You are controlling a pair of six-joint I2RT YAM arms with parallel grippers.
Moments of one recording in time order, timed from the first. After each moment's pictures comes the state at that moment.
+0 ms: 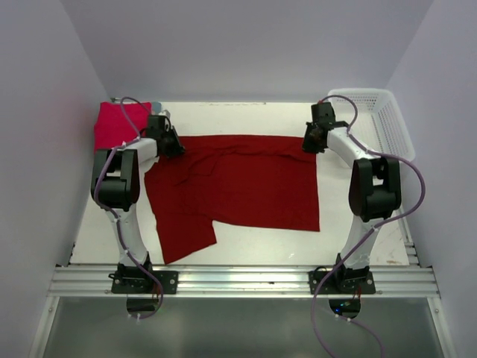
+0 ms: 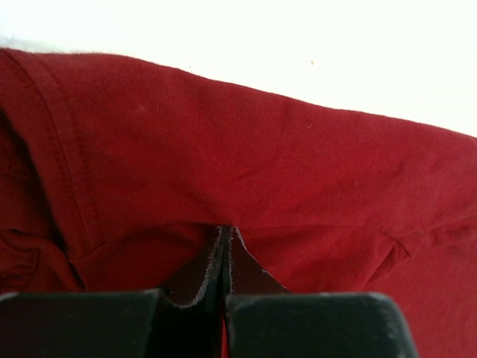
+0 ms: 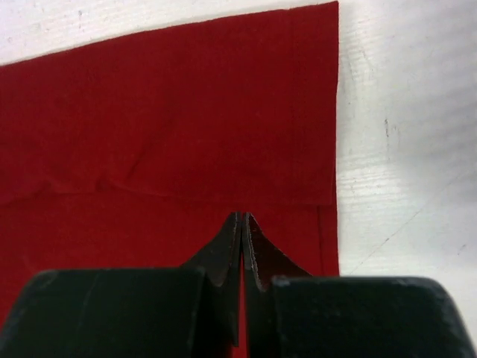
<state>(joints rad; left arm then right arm) -0.03 2.06 1.32 -0.09 0.20 -0.45 0.14 1.92 1.47 -0.51 0.10 0.40</state>
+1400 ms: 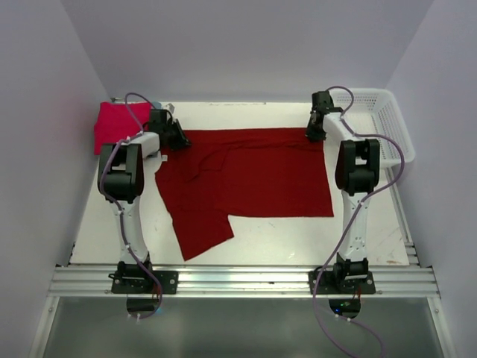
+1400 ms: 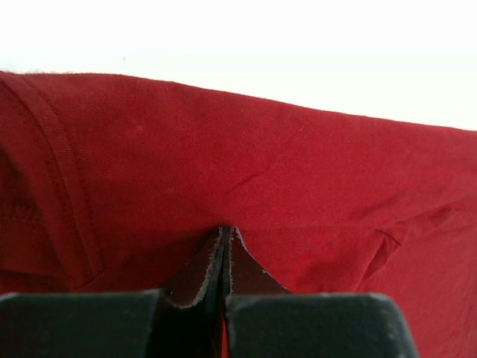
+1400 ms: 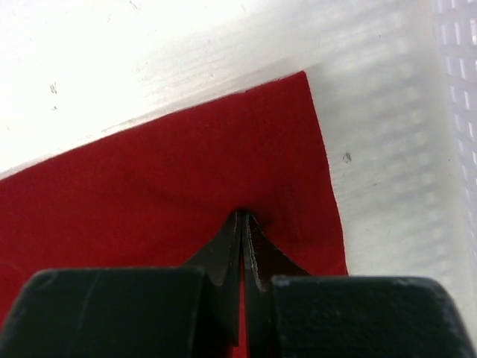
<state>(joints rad) -0.03 2.17 1.46 -0.08 0.31 -0.47 0.07 2.37 1.98 -0.63 0.19 0.40</state>
